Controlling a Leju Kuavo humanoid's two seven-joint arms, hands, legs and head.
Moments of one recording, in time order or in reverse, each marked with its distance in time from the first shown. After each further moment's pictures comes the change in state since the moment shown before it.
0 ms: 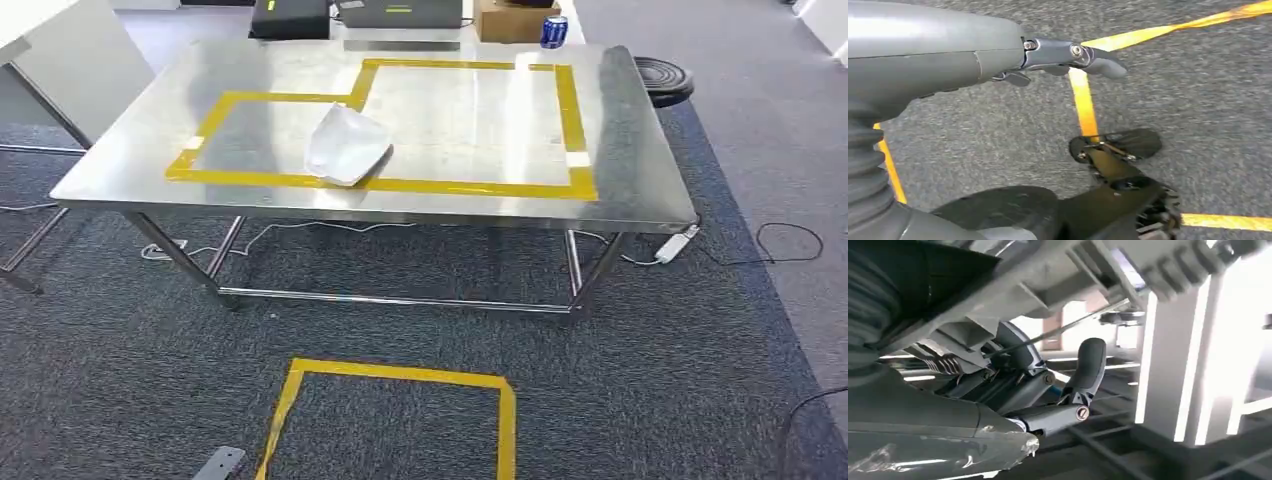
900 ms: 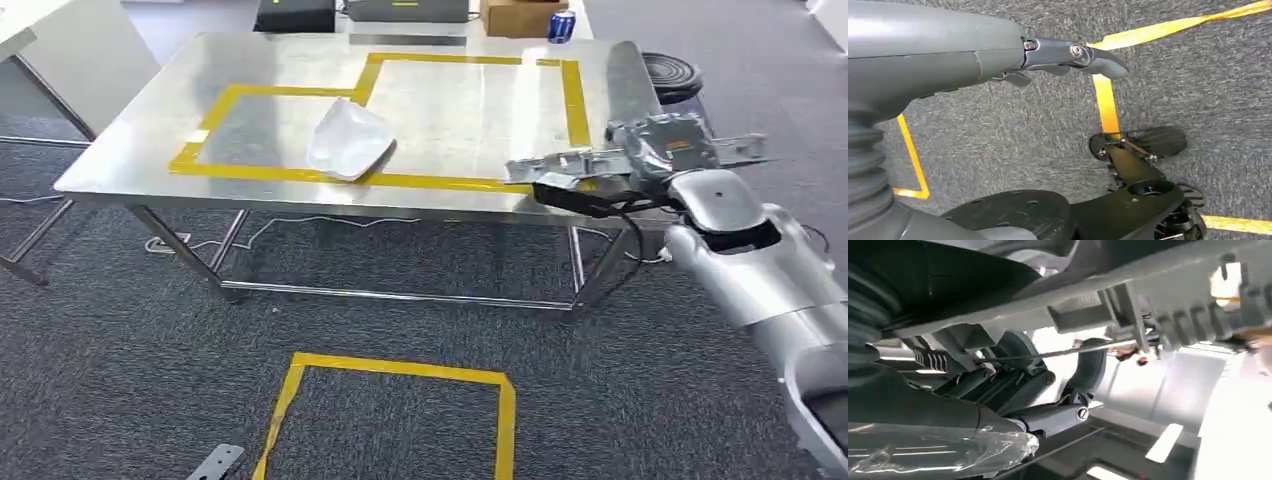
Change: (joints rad) left arm -0.011 0.022 -0.006 0.000 -0.002 -0.034 0.083; right arm -0.674 0.653 0.791 0.630 0.234 -0.024 0.017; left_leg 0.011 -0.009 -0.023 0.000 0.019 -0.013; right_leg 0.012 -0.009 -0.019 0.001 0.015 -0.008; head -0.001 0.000
